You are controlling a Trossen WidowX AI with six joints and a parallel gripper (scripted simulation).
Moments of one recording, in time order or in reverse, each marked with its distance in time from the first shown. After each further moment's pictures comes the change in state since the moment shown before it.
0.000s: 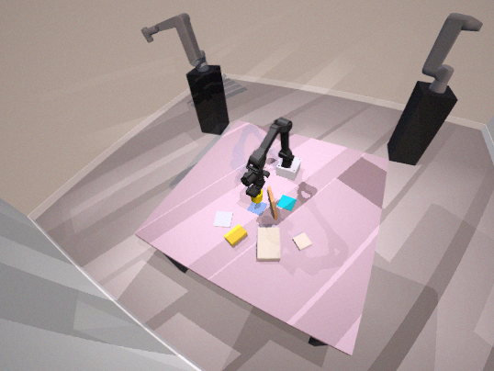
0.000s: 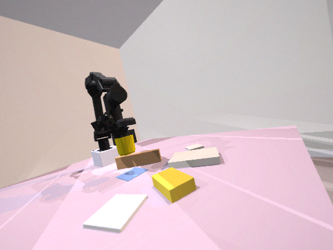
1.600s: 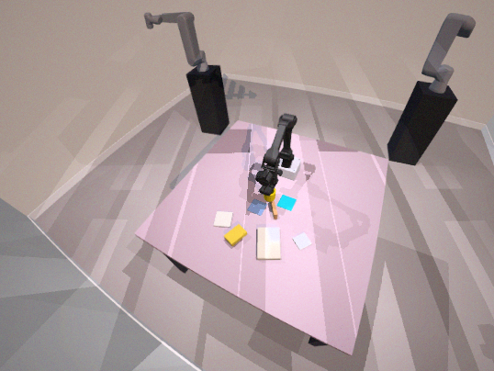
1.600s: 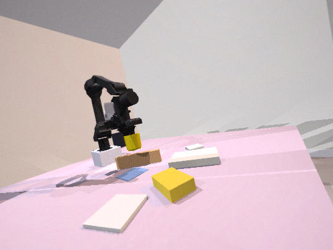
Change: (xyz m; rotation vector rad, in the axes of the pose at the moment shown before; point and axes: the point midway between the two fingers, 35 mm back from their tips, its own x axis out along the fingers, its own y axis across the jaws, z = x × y) arm 0.002 -0.043 -0.062 -0.006 0.014 -0.010
